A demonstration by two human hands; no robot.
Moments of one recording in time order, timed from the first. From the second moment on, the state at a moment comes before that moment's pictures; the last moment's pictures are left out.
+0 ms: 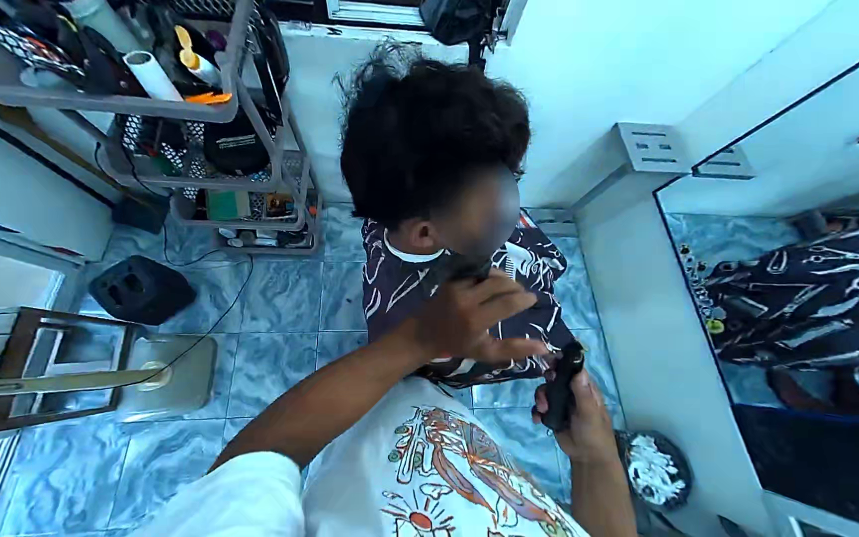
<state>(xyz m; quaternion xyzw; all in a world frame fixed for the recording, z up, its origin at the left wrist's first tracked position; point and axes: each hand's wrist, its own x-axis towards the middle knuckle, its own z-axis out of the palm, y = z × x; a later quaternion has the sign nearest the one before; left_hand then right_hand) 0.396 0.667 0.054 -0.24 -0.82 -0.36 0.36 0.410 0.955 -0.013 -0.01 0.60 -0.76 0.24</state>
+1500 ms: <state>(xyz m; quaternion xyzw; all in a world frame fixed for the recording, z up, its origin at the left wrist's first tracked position) 0.338 0.487 0.227 -0.01 -0.98 -0.21 0.00 0.343 0.757 0.060 -0.08 0.71 -0.65 0.27</state>
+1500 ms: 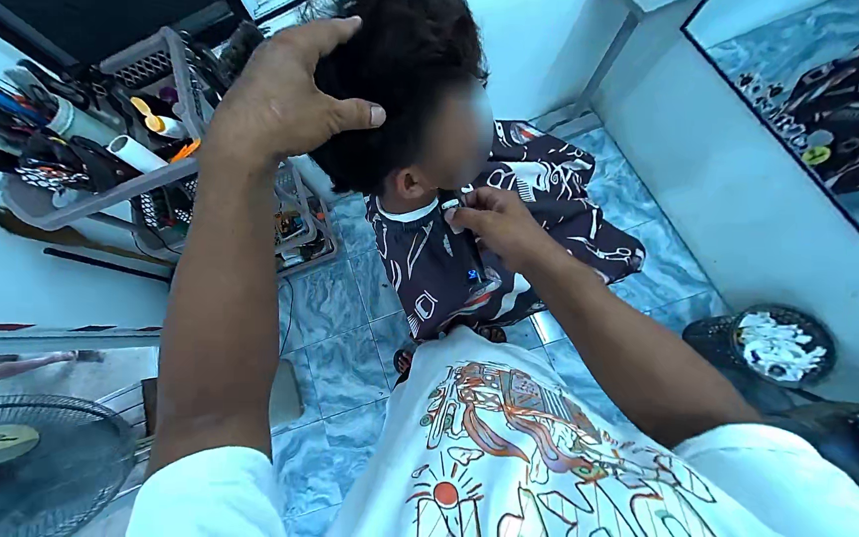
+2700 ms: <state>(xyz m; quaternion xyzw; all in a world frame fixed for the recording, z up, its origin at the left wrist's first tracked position) 0.324 0.508 0.228 0.01 -0.98 -0.20 0.00 0.318 0.757 0.081 -0.13 0.67 -0.70 0.20</state>
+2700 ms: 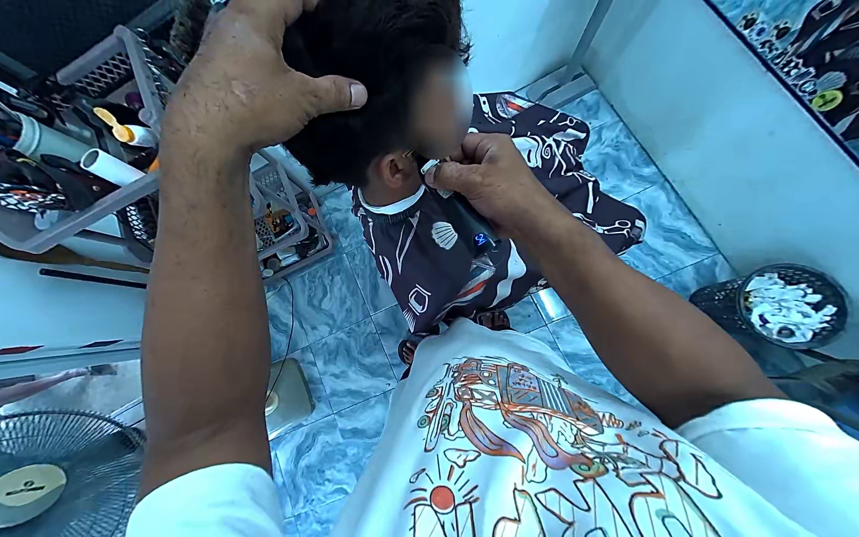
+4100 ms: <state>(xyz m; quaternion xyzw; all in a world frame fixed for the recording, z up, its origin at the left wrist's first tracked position) 0.326 0.511 0.231 -0.01 -0.98 -0.21 -0.01 0.287 0.773 0.105 -0.26 0.73 -0.60 0.18</state>
